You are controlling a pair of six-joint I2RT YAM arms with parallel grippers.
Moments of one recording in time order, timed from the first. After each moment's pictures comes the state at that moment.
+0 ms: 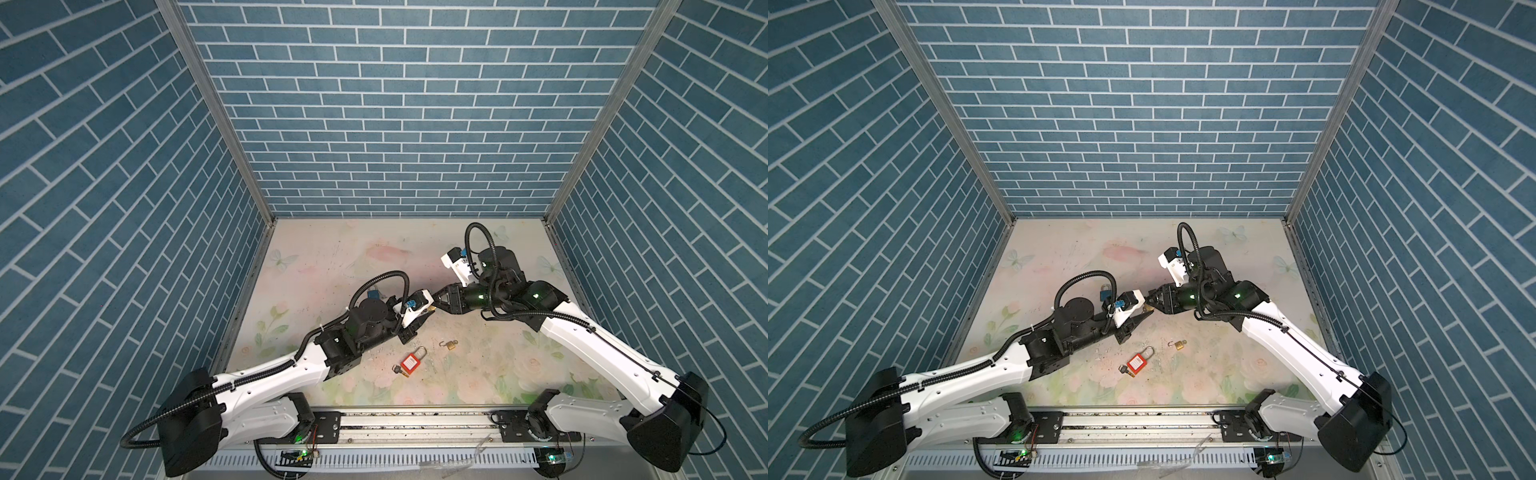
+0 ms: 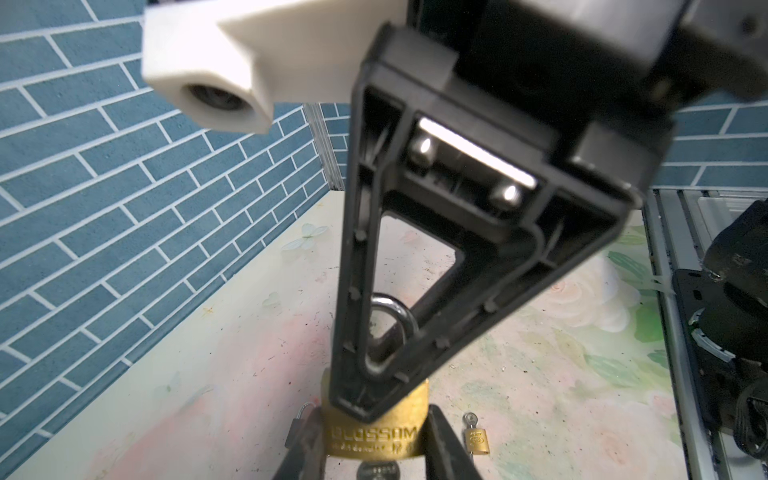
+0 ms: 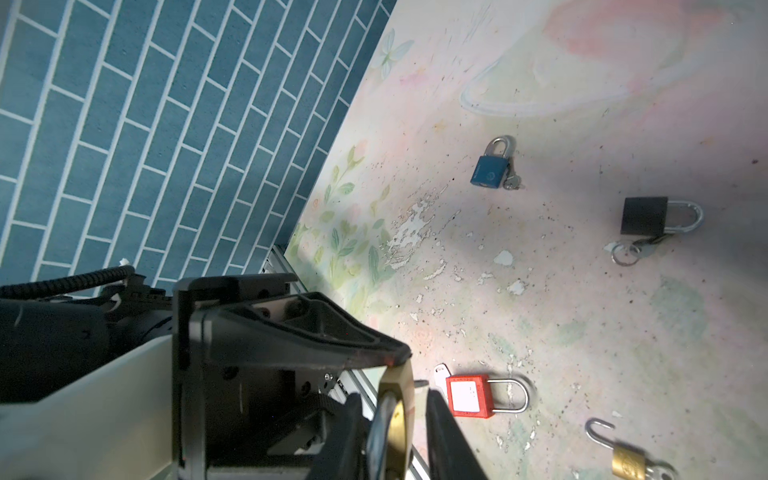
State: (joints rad) left arm -0.97 1.12 0.65 0.27 0.04 0.22; right arm 0.71 1.20 1.09 -0.57 -0.55 0.48
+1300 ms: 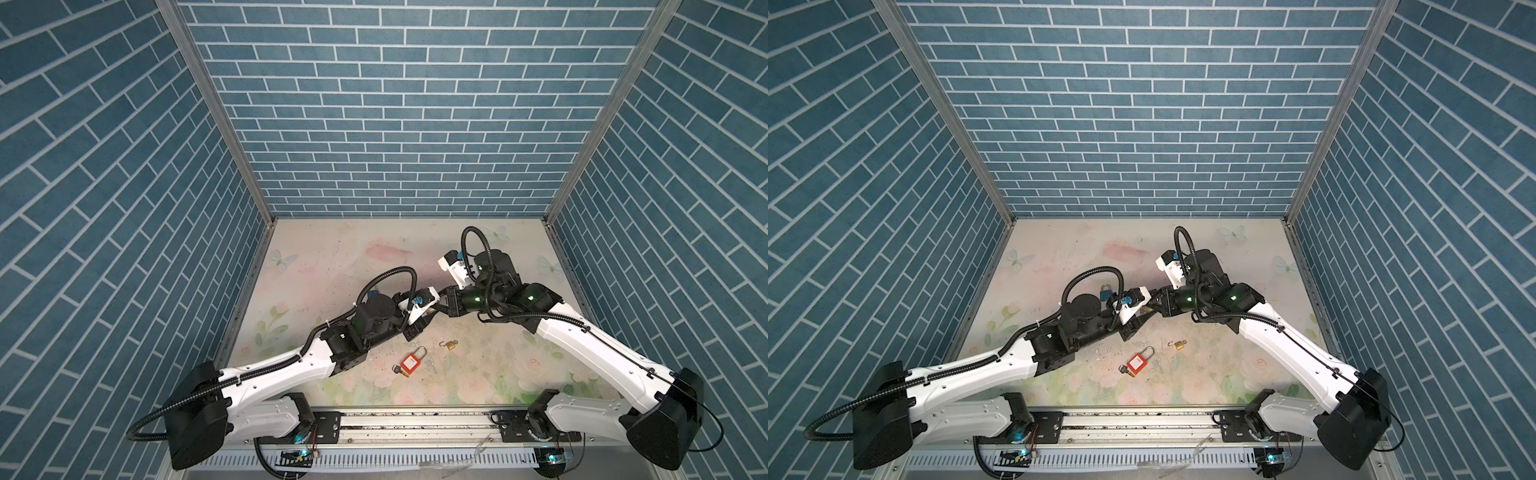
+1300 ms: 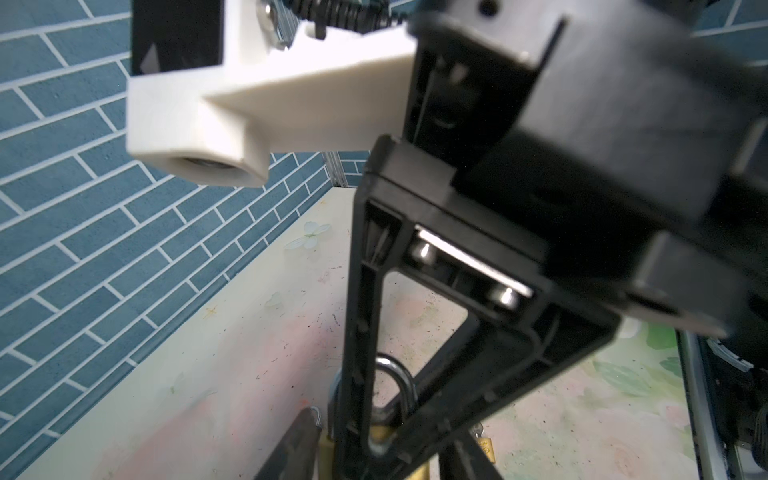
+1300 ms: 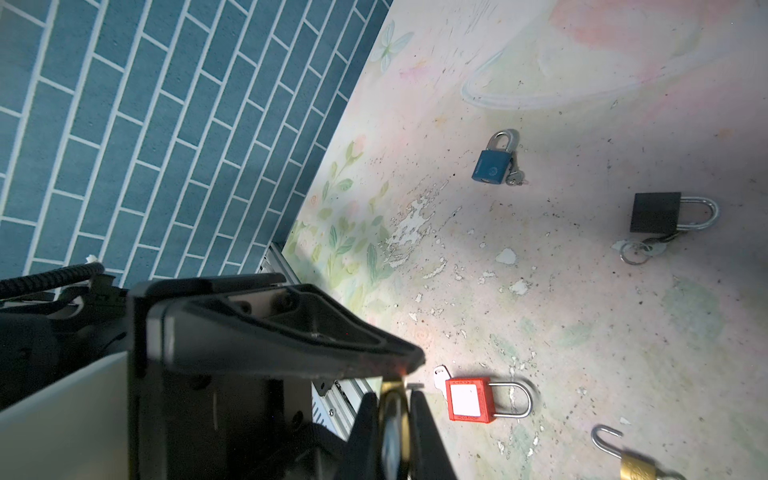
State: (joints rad) left arm -0.99 1.17 0.71 0.23 0.01 0.22; right arm 0.73 1.21 1.06 -0.52 -0.54 0.50
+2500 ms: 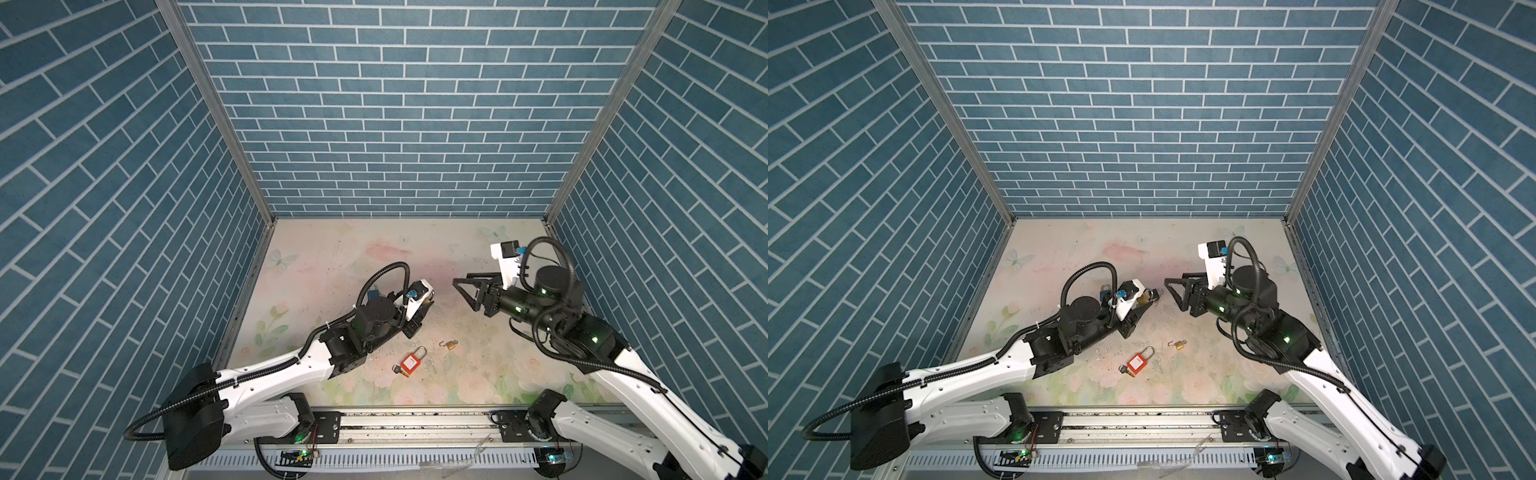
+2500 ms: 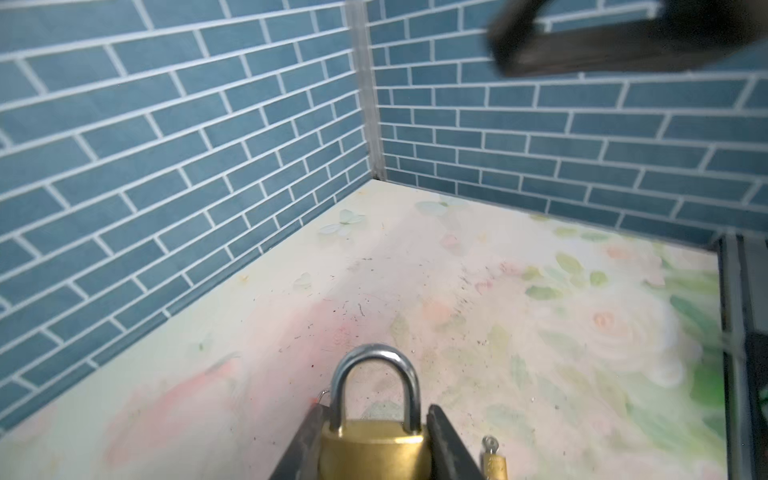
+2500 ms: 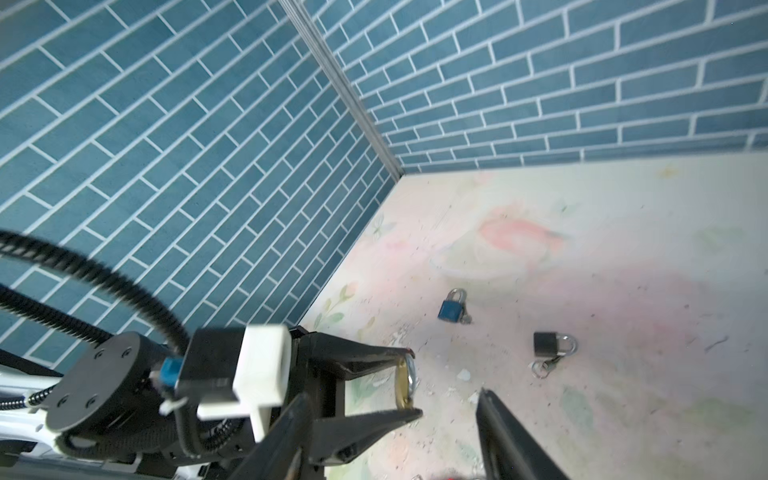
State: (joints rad) left arm -1.00 1.15 0.70 0.24 -0.20 0.01; right arm 0.73 0.79 0.95 -0.38 -0.19 0.51
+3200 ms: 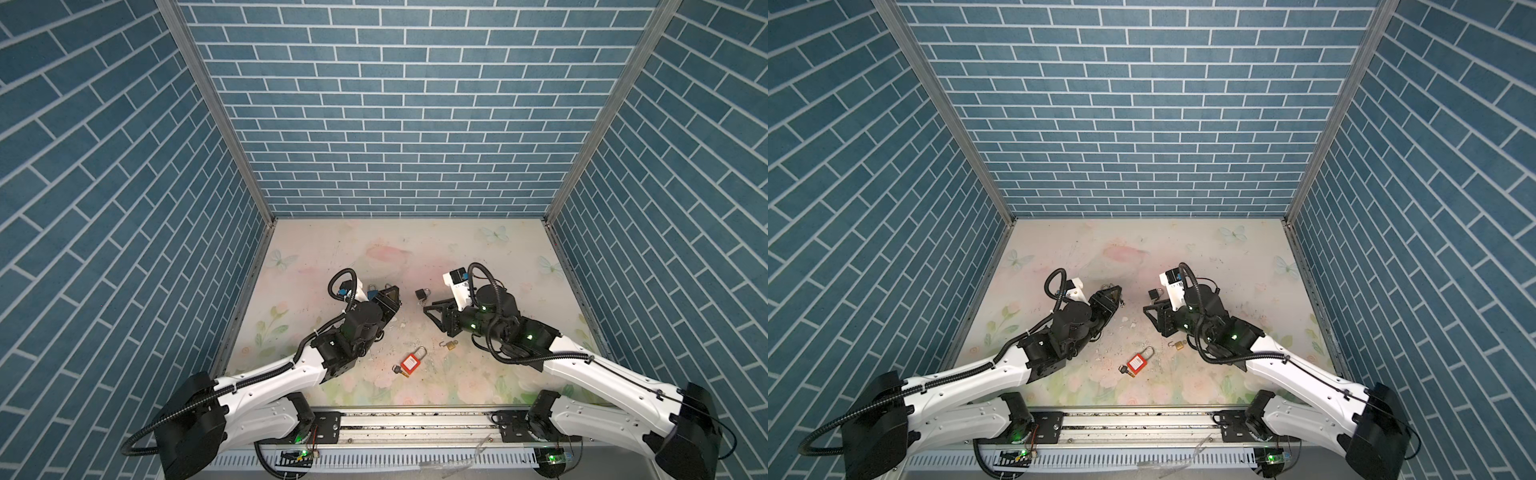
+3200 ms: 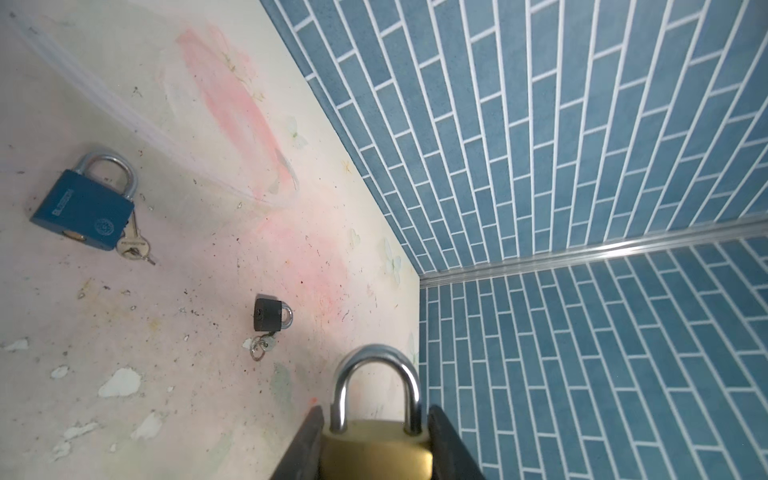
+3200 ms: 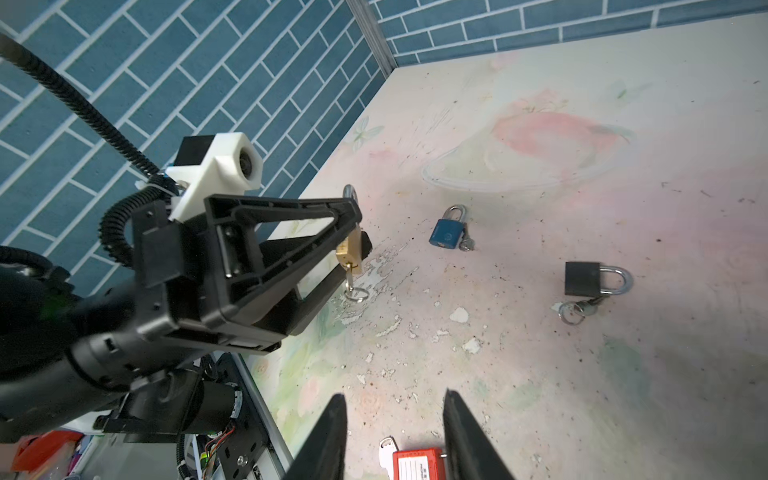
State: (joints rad) left arm -0.90 1.09 0.55 0.24 -0.42 -1.43; right arm 0.90 1.07 0.74 -0.10 -0.16 0.49
